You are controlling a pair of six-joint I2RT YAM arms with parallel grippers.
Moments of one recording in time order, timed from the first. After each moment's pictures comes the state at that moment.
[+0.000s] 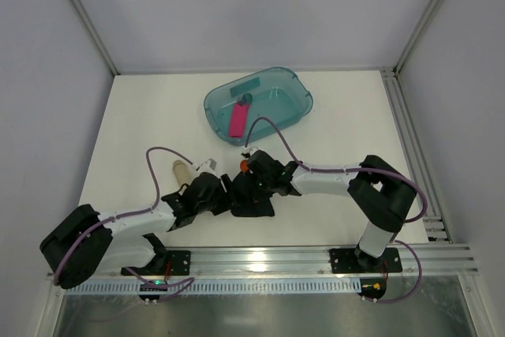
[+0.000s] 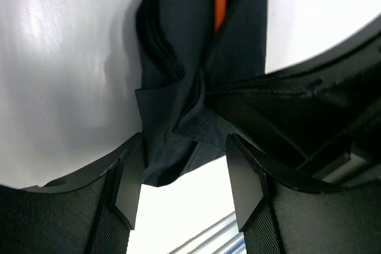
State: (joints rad) left arm -0.81 1.19 0.35 0.11 -0.04 -1.10; right arm 0.96 1.73 0.93 -0.17 -0.01 0.55
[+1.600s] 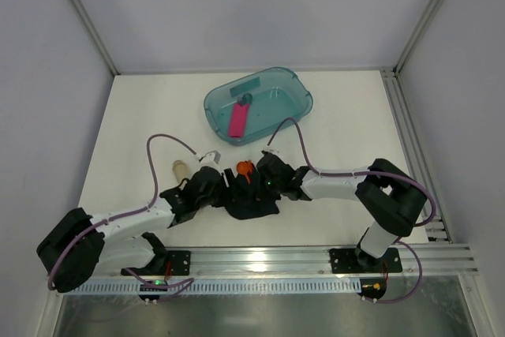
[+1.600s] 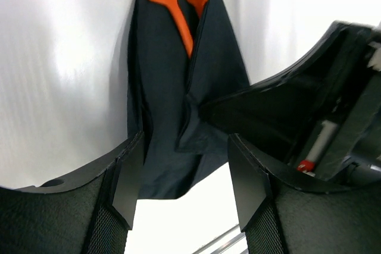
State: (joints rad) left arm -0.83 1.15 0.43 0.04 -0.10 -0.92; right arm 0.92 1.66 0.80 -0.07 -0.01 0.92
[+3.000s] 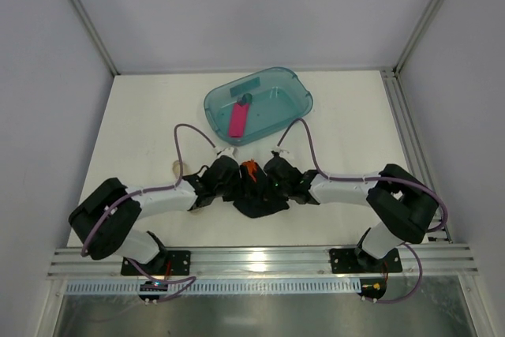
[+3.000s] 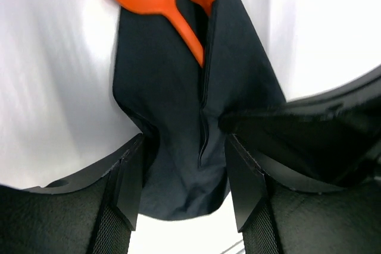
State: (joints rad) left arm -0.82 1.41 0.57 0.04 -0.02 -0.88; right arm 0.91 1.58 0.72 -0.07 0.08 0.93
